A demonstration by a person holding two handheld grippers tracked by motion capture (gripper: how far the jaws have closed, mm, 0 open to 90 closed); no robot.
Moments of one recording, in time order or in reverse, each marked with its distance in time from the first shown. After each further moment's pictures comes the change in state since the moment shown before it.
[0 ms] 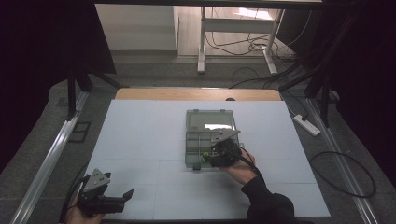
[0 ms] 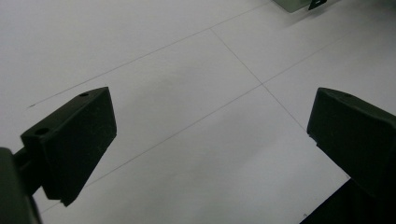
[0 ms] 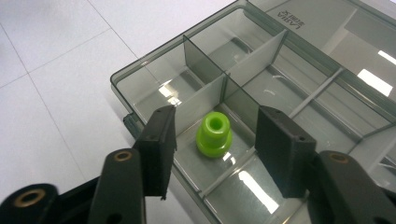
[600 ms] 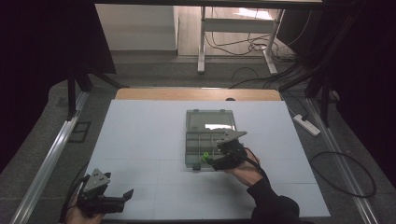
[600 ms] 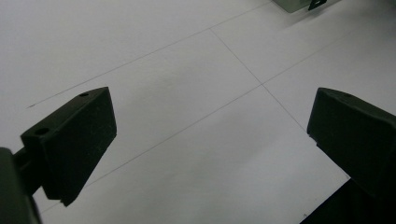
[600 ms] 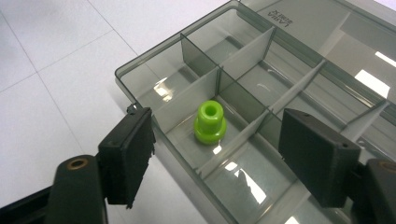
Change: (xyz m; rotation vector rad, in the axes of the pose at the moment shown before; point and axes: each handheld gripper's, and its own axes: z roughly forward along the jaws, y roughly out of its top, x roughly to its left) left arm 0.000 0.000 0.000 -0.002 -0.002 -0.001; right arm -0.002 -0.006 -0.015 -0.016 -0.004 0.014
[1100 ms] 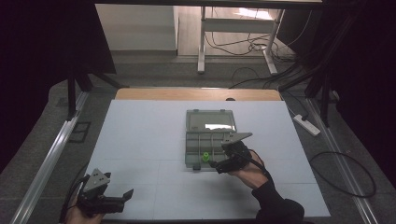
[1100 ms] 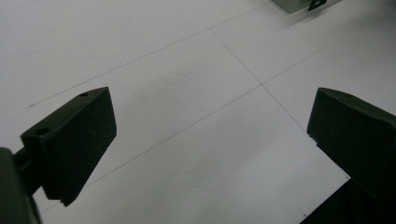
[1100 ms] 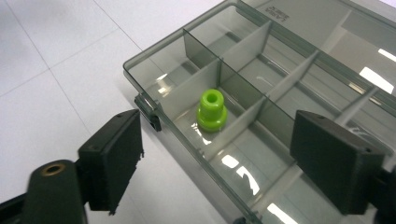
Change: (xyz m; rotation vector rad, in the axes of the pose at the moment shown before) left arm 0.000 0.000 0.000 -0.001 -0.001 -0.001; right arm -0.001 -0.006 -0.014 -0.004 0.007 0.016
